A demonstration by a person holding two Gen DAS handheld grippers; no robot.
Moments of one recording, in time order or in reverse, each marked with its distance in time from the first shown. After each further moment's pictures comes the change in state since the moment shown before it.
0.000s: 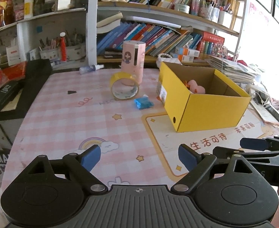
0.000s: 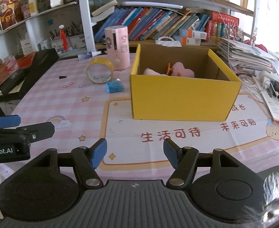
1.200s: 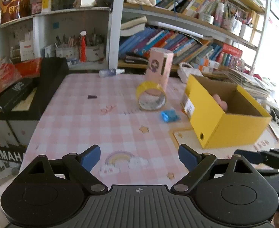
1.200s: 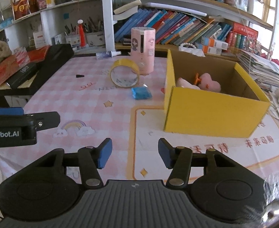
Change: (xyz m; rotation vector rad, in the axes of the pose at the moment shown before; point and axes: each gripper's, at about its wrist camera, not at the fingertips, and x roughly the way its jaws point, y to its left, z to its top) left arm 0.020 0.060 0.027 -0.079 -0.026 0.043; right arm 0.036 0.060 0.023 -0.079 -0.012 0.038
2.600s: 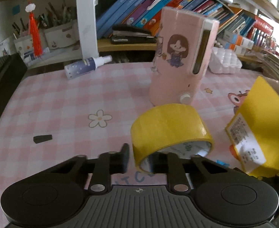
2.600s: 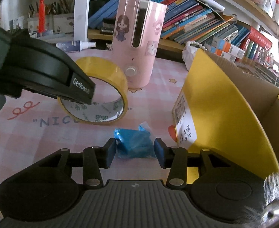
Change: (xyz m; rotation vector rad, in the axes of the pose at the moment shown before) left arm 0.272 -0.006 0.097 0.063 0.181 0.026; right arm 0.243 -0.003 0.084 -0.059 0.040 -0.187
